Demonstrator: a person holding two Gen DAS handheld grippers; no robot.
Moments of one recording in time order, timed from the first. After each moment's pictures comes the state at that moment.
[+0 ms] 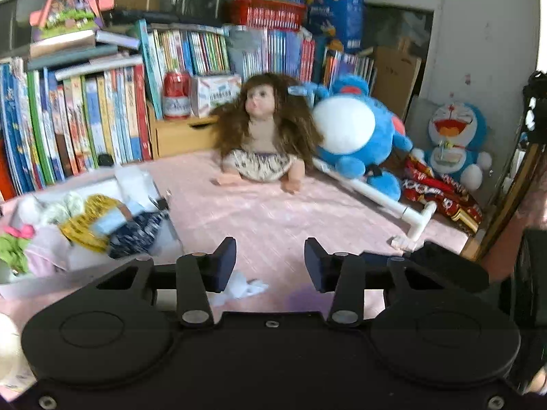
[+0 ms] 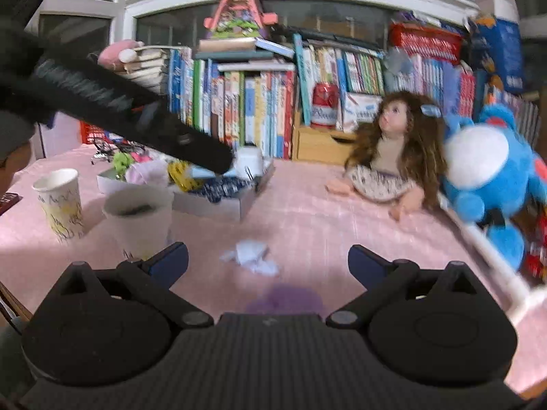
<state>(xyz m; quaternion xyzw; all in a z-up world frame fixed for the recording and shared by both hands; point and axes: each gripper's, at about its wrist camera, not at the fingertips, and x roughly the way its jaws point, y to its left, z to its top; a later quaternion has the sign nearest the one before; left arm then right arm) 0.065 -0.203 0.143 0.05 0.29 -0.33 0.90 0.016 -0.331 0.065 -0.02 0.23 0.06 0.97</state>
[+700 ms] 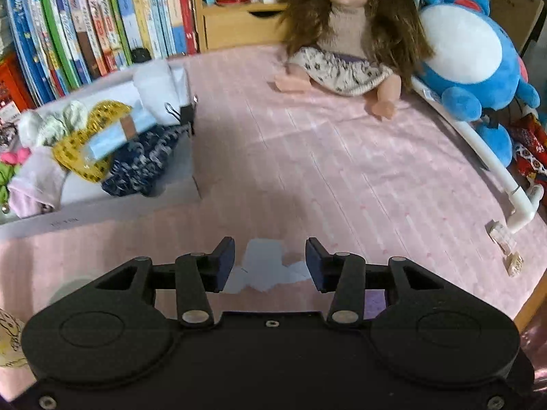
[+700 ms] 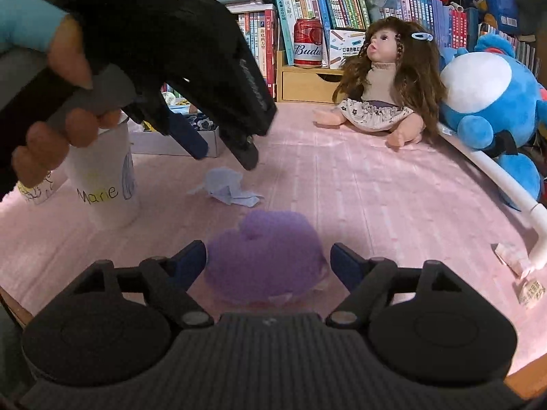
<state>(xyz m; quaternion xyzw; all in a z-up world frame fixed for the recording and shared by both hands) 0.171 -0.279 0.068 0.07 0.47 -0.18 0.86 0.035 -0.346 0.015 0.00 0.29 0.05 0.95</state>
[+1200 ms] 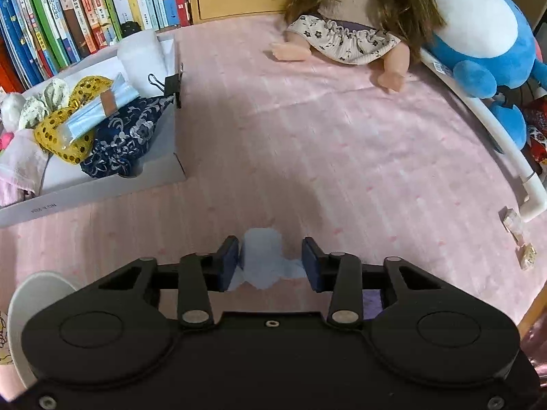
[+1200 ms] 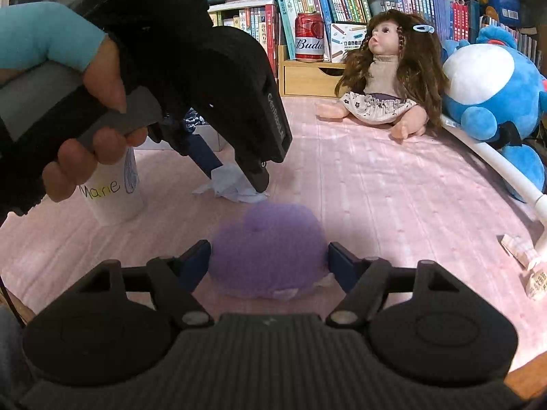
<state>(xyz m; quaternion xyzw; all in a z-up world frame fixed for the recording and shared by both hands) 0.177 -0.291 0.047 0.08 0.51 -0.17 0.84 0.041 -0.348 0.011 0.01 0.30 0.05 0.95</state>
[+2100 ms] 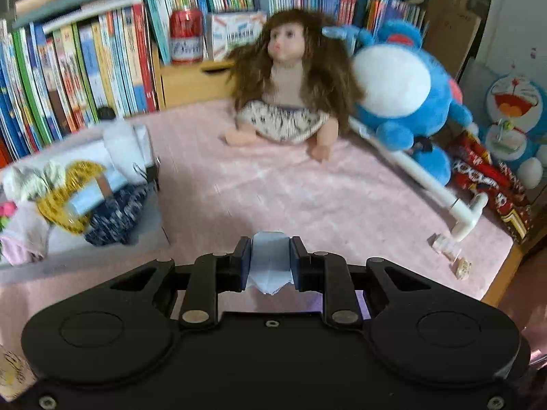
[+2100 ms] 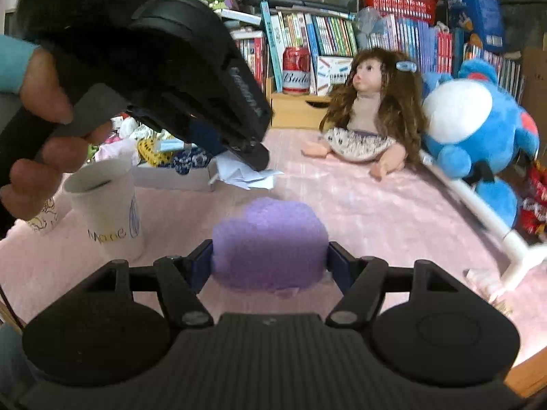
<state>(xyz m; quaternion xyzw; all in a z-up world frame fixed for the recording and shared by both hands) 0.134 -0.275 0.121 0.07 0.39 -0.26 0.88 0.031 -0.350 0.051 0.00 0.26 0.03 0.97</state>
